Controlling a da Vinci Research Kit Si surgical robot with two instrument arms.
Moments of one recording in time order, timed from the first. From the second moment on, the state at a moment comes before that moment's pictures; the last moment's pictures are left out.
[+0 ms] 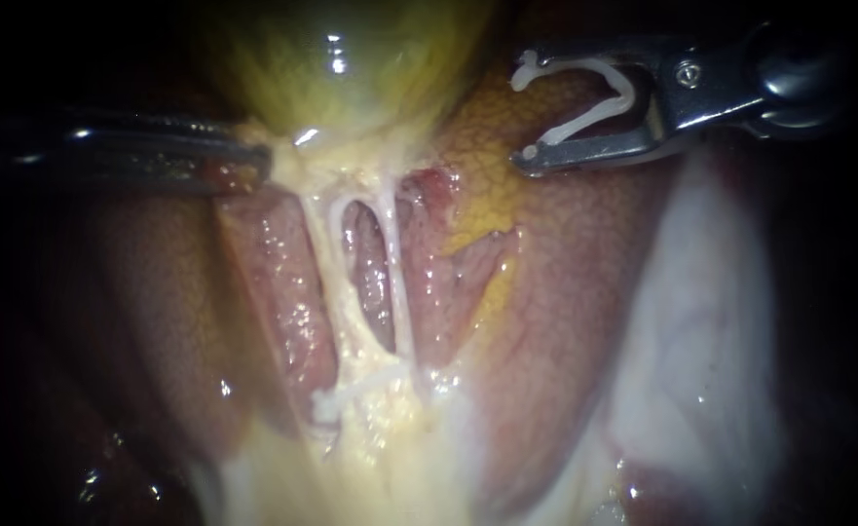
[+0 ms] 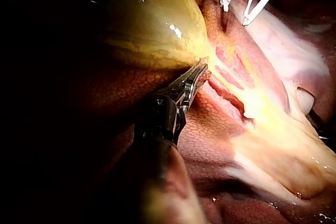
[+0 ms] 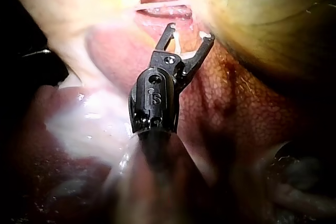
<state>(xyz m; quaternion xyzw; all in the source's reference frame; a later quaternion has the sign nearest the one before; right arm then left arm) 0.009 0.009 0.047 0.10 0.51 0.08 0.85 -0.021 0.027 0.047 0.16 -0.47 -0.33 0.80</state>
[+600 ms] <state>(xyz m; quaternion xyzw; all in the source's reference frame) 0.013 0.004 0.049 0.26 0.58 0.09 0.77 -0.021 0.026 0.047 0.16 -0.47 -0.33 0.80</state>
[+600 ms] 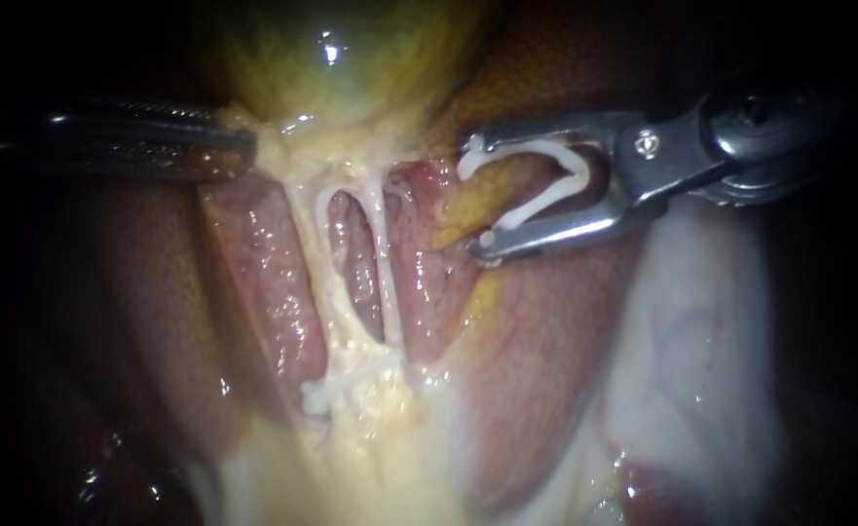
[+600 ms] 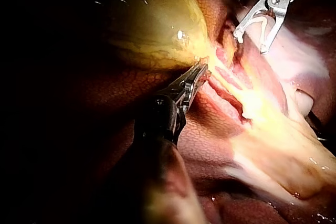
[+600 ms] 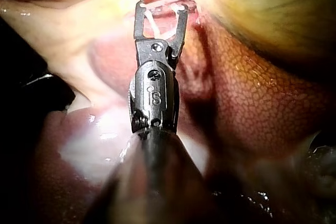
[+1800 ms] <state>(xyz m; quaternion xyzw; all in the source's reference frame) 0.018 -0.004 0.058 0.34 0.57 0.09 0.74 -0.021 0.026 0.047 0.16 -0.47 -0.34 0.80</state>
